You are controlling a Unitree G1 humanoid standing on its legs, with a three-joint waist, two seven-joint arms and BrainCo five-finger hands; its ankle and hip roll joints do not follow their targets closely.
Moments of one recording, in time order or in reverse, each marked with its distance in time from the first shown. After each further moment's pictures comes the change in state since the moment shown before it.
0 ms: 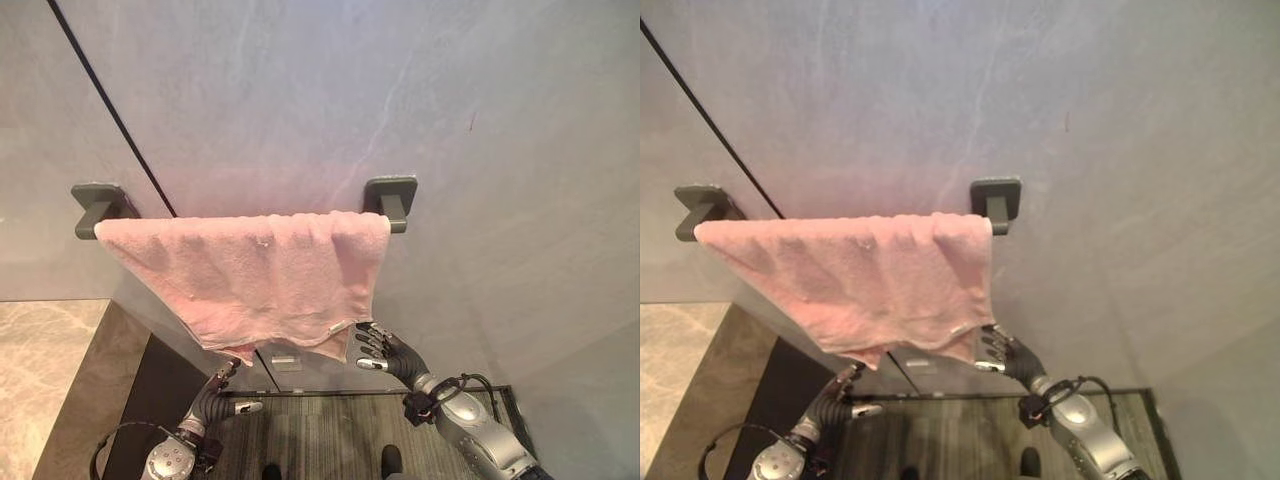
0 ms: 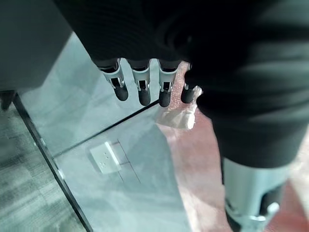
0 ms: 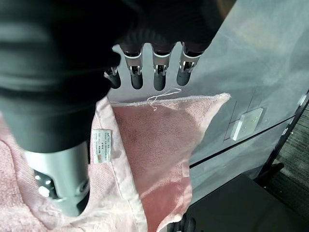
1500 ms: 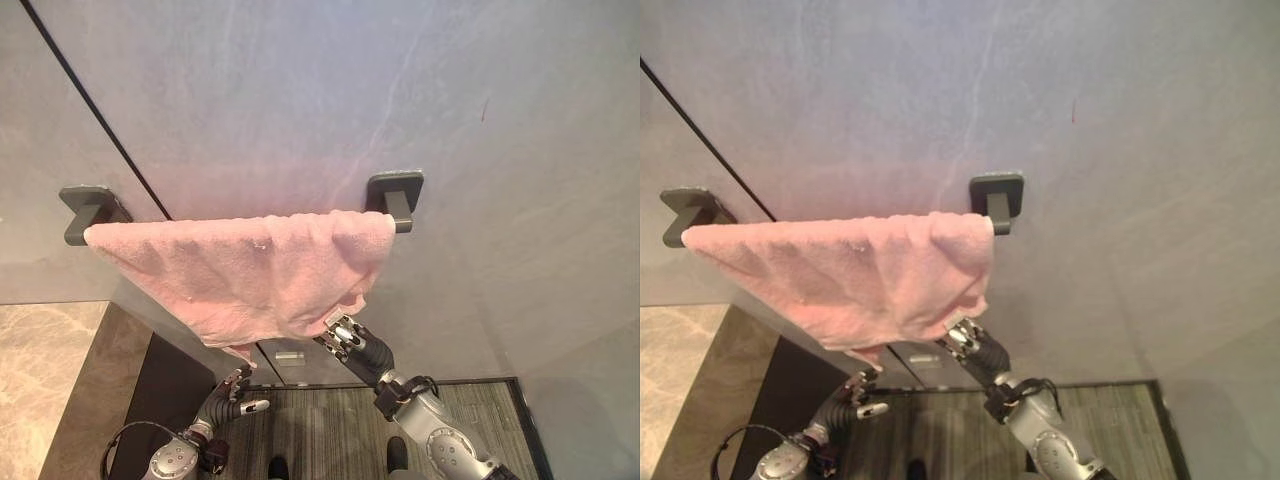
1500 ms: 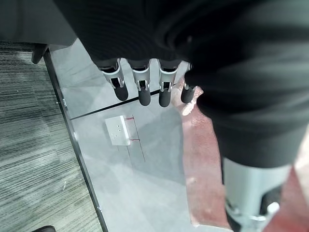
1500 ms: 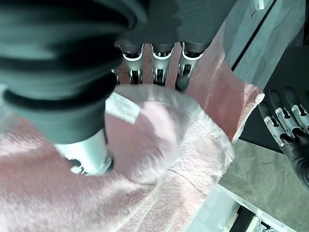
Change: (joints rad) left arm -0.024 0.031 -0.071 0.013 -0.144 0.048 -0.019; right arm -0.020 0.124 0.079 -0.111 0.458 -0.013 -0.004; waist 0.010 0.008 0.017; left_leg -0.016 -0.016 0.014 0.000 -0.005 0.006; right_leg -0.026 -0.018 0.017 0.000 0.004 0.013
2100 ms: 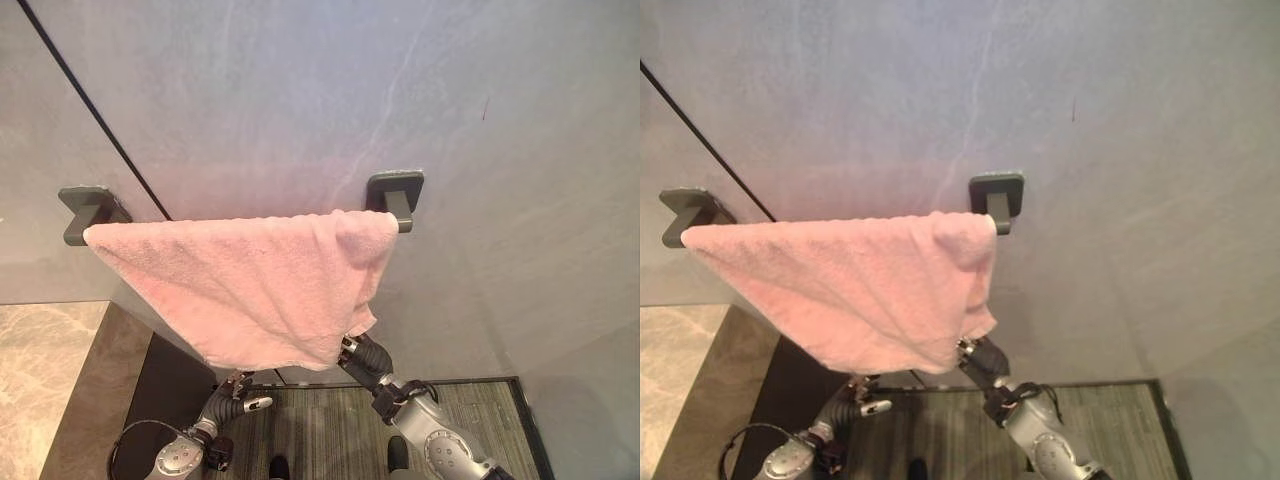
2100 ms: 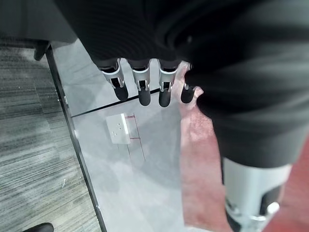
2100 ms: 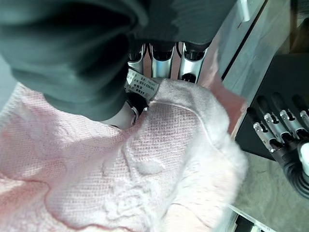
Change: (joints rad) left arm -0.018 -0.032 -0.003 0.027 -0.001 0.008 0.003; right arm 0.002 0.014 0.010 0.054 0.008 0.000 -0.022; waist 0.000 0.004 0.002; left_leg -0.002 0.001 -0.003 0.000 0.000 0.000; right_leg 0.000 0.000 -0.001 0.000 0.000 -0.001
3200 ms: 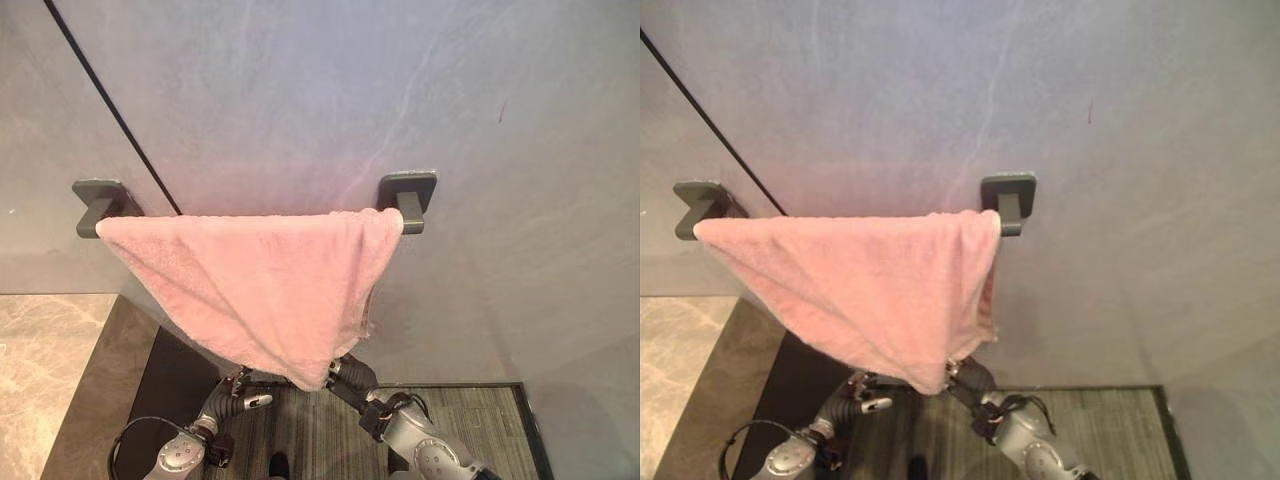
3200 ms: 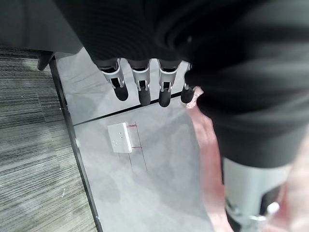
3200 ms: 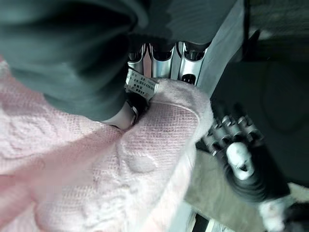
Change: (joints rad) left arm -0.021 0.000 -0.003 0.008 0.025 0.006 0.027; right arm -0.023 0.012 0.108 0.135 -0.014 0.030 0.001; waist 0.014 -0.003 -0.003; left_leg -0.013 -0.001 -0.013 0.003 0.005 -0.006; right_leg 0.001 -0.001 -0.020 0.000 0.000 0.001
